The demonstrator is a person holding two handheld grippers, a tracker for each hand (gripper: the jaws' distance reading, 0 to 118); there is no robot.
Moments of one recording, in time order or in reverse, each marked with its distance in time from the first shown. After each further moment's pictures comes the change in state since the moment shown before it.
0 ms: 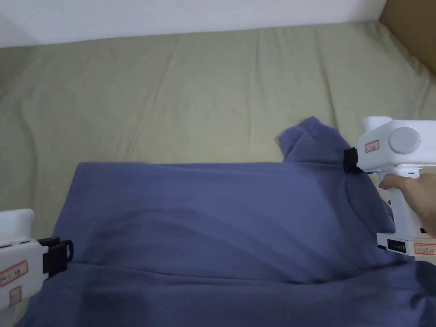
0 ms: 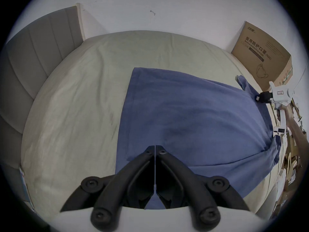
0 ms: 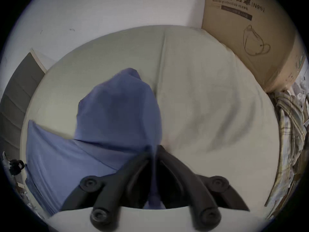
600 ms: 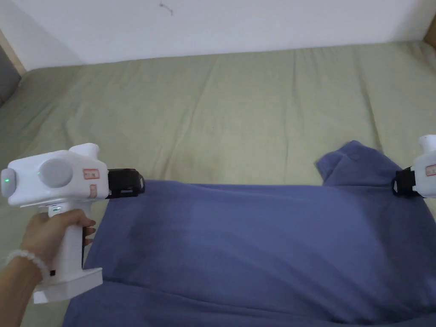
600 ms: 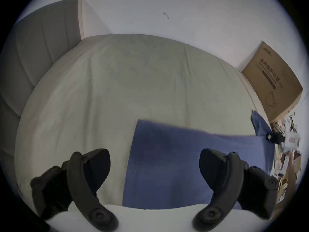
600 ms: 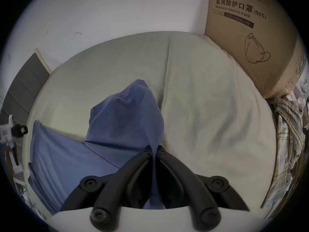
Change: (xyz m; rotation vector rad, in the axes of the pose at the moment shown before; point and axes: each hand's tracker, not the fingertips) left arm -0.021 0.138 -0.104 0.000 -0.008 0.115; right arm 0.002 0.006 0.012 0.004 0.019 0.025
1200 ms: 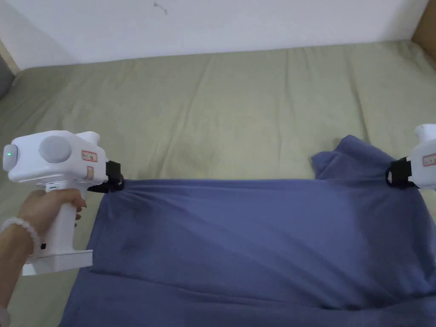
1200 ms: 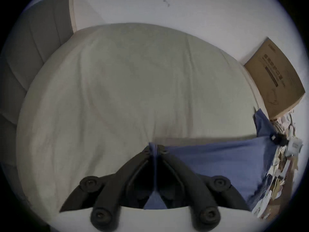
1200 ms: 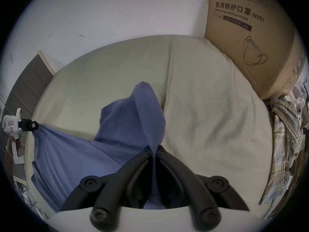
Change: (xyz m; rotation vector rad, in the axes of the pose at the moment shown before) left arm 0.005 0.012 0.029 -0.078 -0.025 -0.062; right arm -0.009 -0.002 0.046 0.029 0.014 0.001
